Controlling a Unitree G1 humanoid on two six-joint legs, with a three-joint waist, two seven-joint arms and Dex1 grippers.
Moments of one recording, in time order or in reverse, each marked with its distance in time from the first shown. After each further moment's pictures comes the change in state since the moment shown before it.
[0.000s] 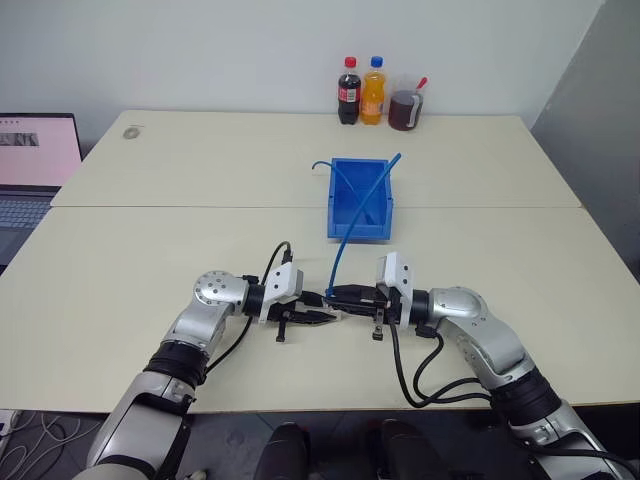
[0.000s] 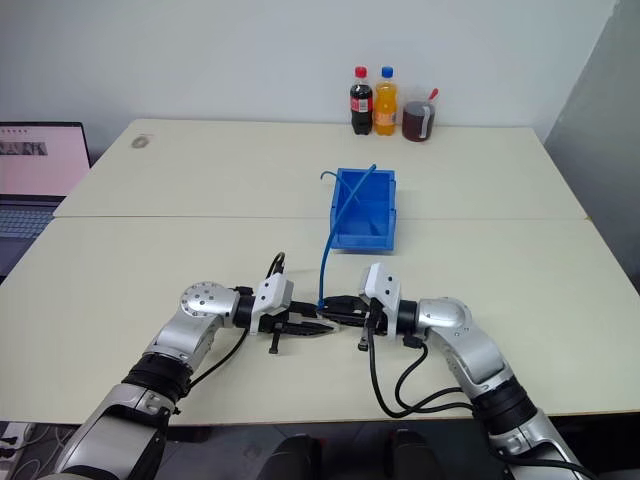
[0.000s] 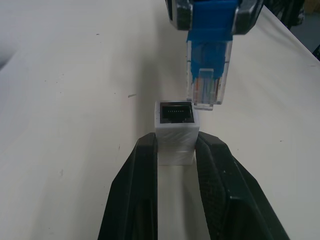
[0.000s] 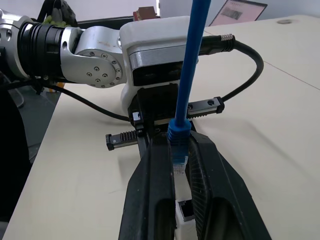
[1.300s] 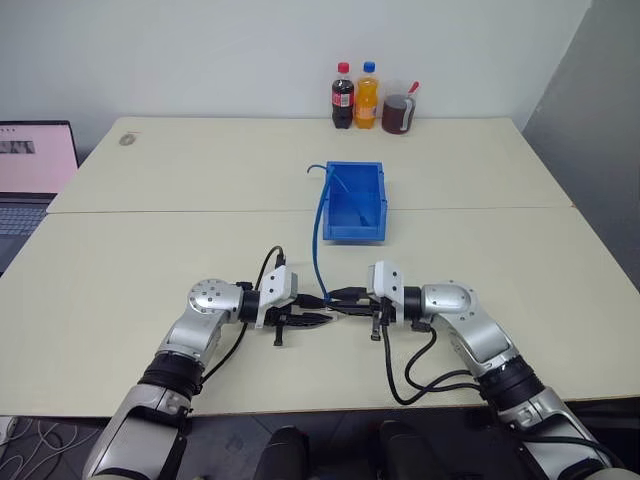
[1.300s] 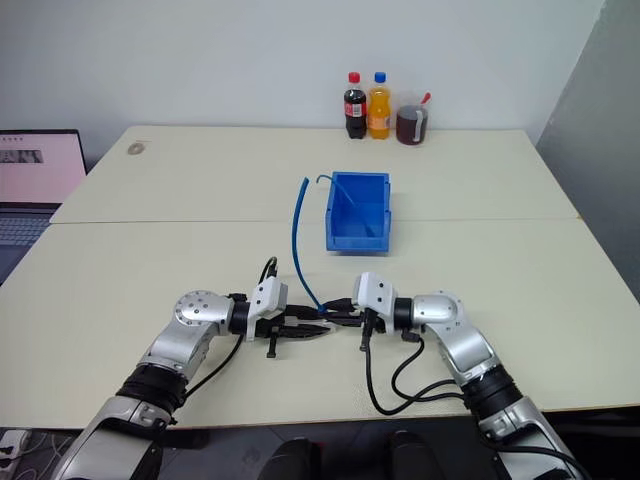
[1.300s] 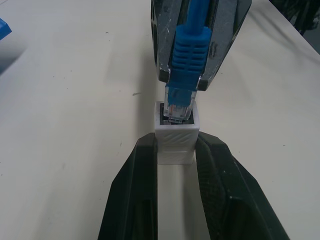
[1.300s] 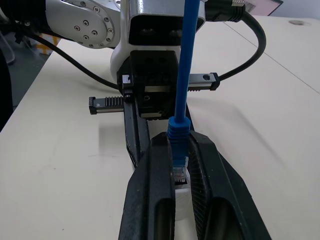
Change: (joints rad) left arm 0.064 0.002 0.040 -0.062 0.015 0.034 0.044; right arm -0.076 0.036 0.018 0.202 -0.151 -0.171 0.125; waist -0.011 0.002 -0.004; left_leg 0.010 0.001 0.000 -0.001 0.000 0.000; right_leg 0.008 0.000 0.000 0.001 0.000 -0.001
